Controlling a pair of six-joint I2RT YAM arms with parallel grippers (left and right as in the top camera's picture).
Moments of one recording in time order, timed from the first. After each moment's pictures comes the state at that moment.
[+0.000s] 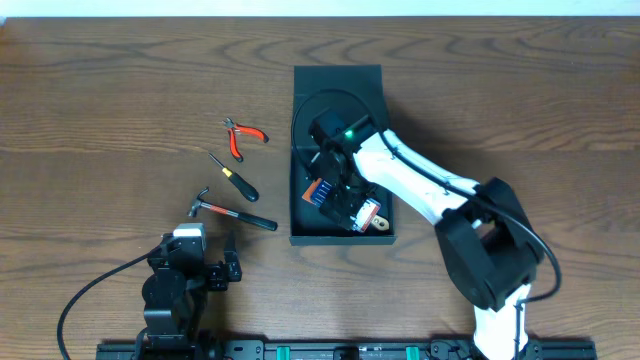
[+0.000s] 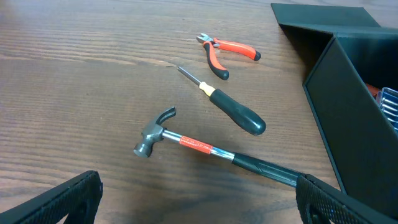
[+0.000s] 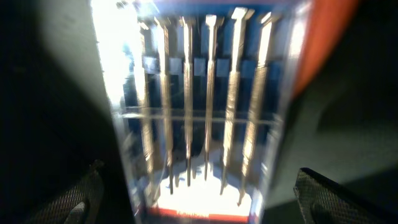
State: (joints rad) left arm -0.02 0.01 0.16 -0.63 0.01 -0.04; right arm 0.67 2.03 1.52 -1.06 -0.06 -0.30
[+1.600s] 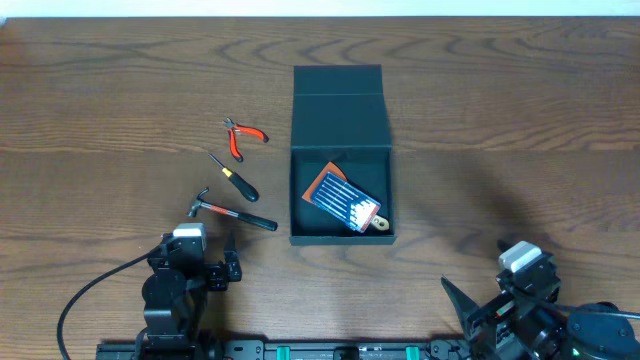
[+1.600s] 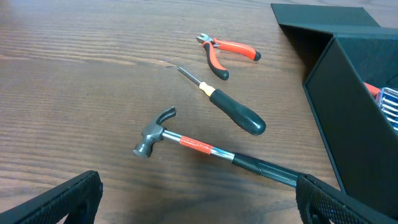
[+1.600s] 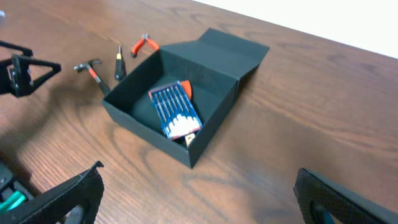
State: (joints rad) left arm -0.02 0.01 0.16 -0.63 0.01 -0.04; right arm 0.58 0.28 0.87 -1.08 0.00 0.05
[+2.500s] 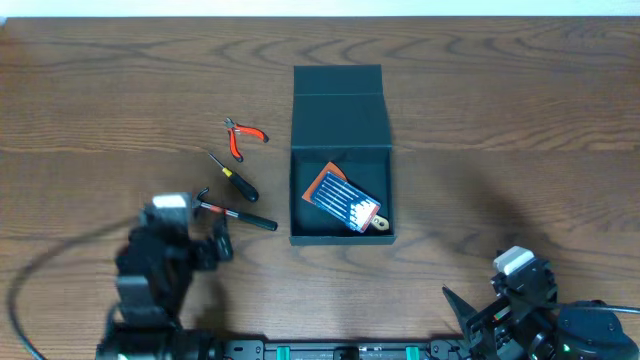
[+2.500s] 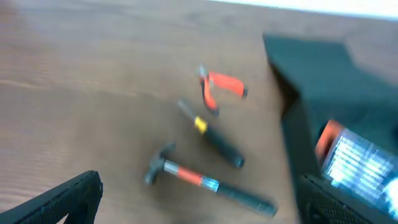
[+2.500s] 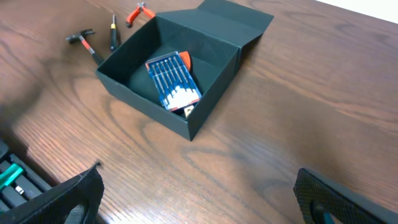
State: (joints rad) left arm -0.02 0.49 0.61 -0.67 0.01 -0.11; right arm 0.57 0.28 0.86 -1.17 0.00 0.05
